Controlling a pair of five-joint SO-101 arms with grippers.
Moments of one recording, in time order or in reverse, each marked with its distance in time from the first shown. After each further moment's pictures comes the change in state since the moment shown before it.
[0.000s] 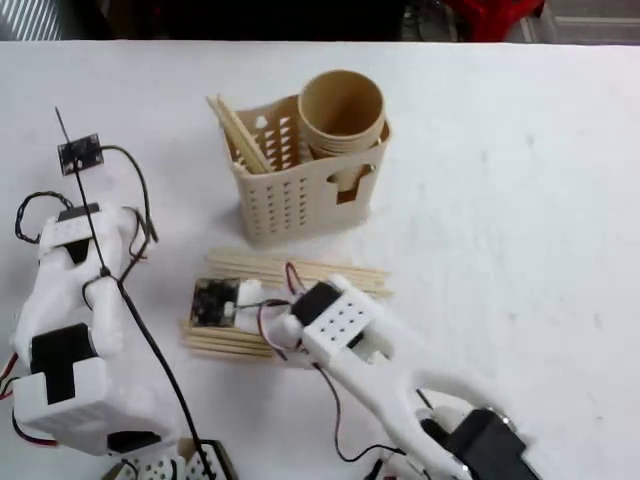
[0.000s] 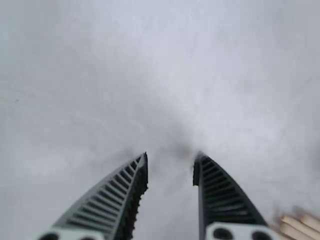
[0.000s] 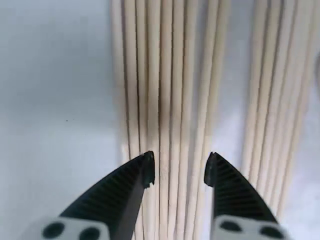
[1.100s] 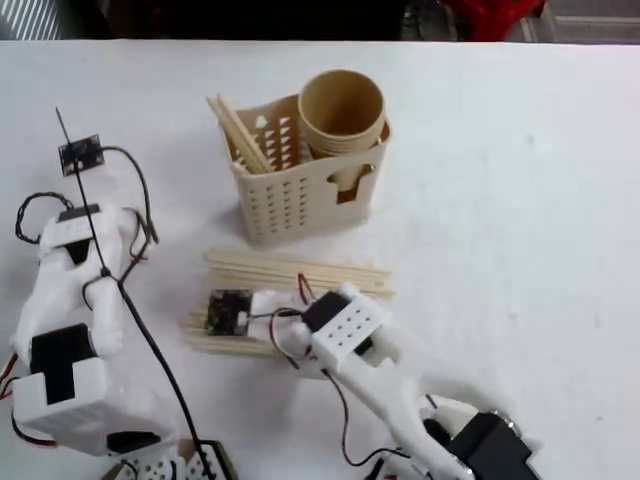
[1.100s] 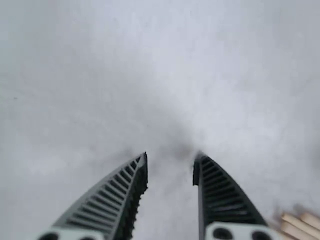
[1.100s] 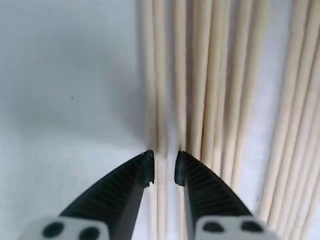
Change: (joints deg) left arm 0.0 0.0 0.4 0.0 0.0; right arm 2.4 -1.8 6.0 -1.5 0.0
